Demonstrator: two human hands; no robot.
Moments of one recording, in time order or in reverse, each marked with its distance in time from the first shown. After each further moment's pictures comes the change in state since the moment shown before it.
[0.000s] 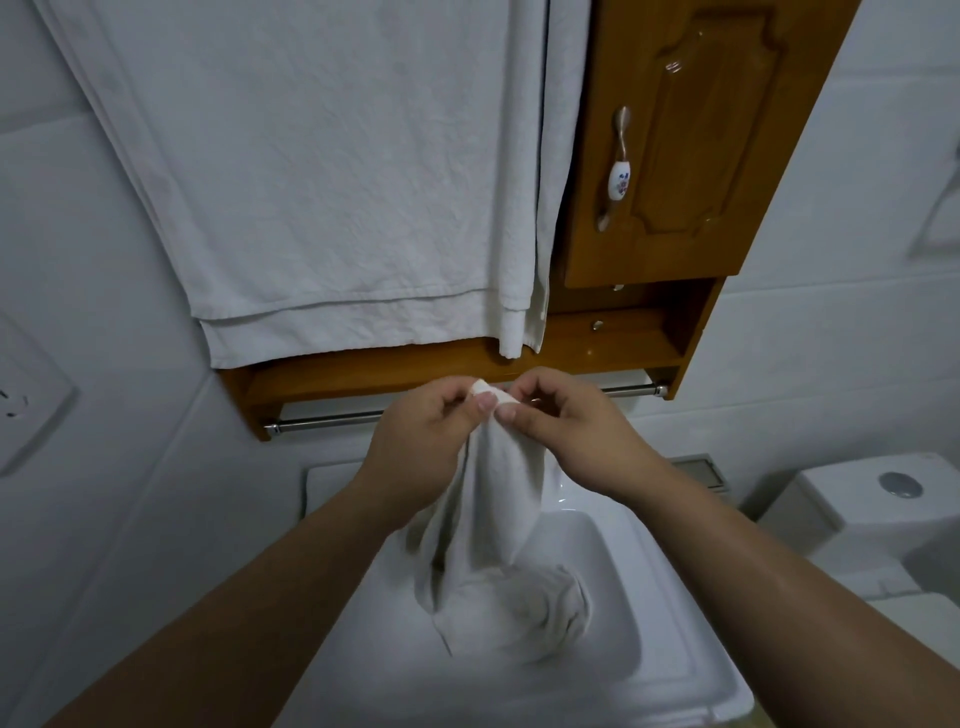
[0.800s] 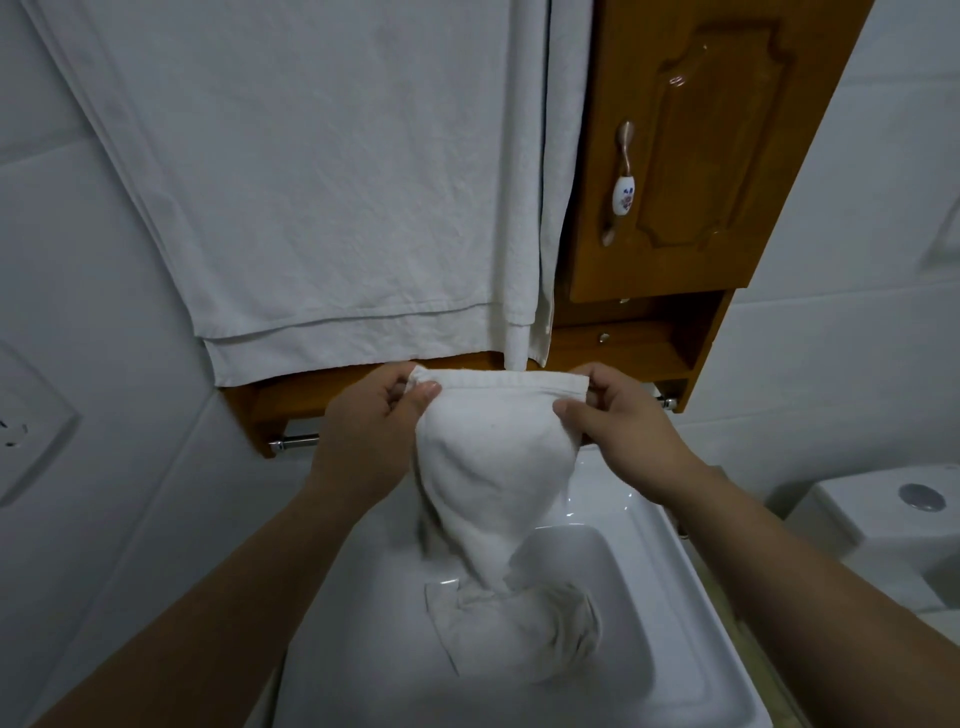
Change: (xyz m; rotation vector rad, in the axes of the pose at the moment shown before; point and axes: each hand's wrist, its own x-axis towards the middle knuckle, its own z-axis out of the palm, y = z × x) left_hand 0.024 -0.013 -0.032 0.240 0.266 0.082; right_hand 0.011 0.014 -0.031 0.088 0.126 0.101
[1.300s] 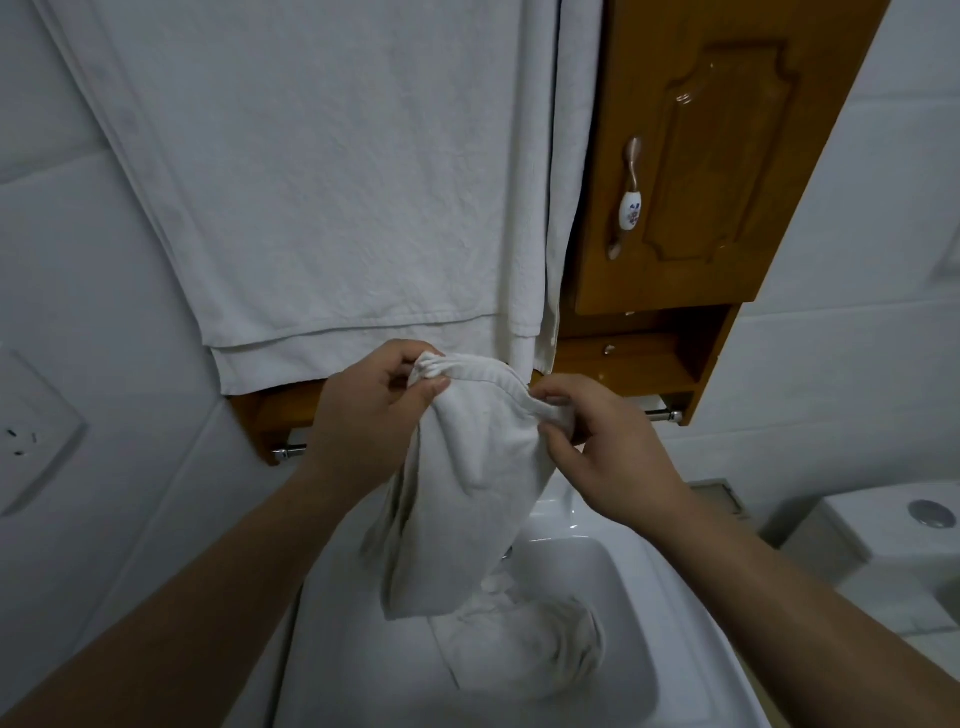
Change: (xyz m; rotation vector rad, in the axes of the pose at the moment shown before) left_hand 0.016 0.013 -0.013 -0.053 0.015 0.158; right_hand -0.006 -0.002 0.013 -0.540 0.081 -0.523
